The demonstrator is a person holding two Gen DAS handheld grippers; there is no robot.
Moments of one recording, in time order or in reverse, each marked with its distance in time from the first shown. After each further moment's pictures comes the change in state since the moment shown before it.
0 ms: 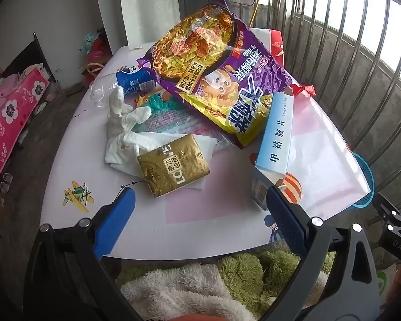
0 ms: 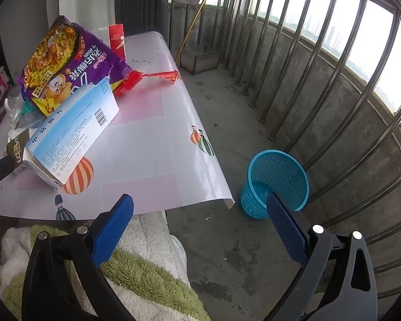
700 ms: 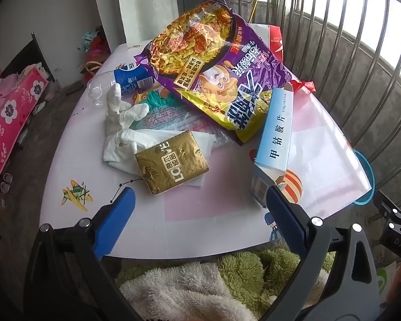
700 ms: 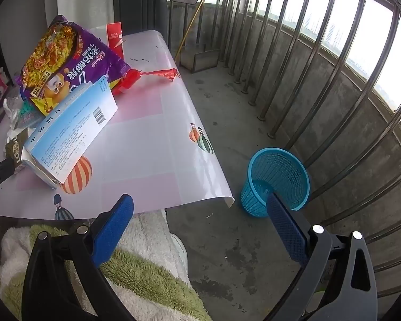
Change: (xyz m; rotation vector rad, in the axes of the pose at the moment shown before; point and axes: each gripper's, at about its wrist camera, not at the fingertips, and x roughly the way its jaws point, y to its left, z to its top) left arm 0.003 0.000 -0.004 0.002 0.010 -0.006; right arm 0.002 0.000 0.000 0.002 0.005 0.004
